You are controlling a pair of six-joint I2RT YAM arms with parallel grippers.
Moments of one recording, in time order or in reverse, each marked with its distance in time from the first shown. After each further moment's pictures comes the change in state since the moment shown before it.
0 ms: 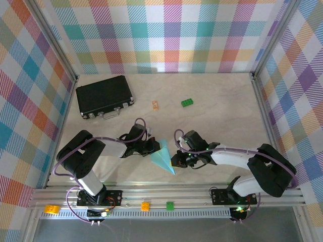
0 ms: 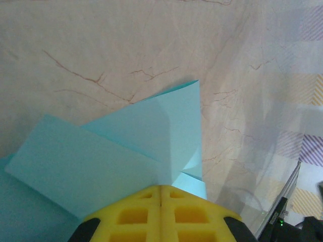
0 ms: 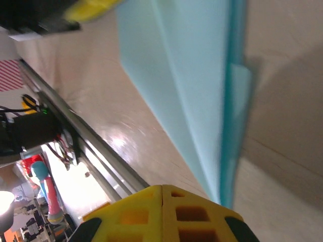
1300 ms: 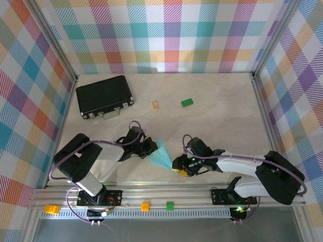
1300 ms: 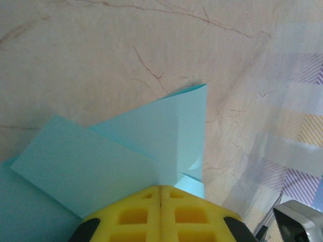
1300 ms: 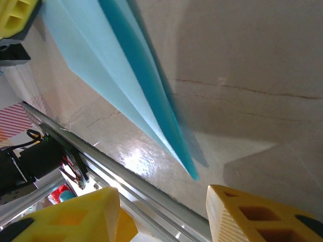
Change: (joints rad) left arm -0.005 -0.056 -0.072 0.053 -0.078 -0.190; right arm 0.040 -0.108 -0.146 0.030 0.067 0.341
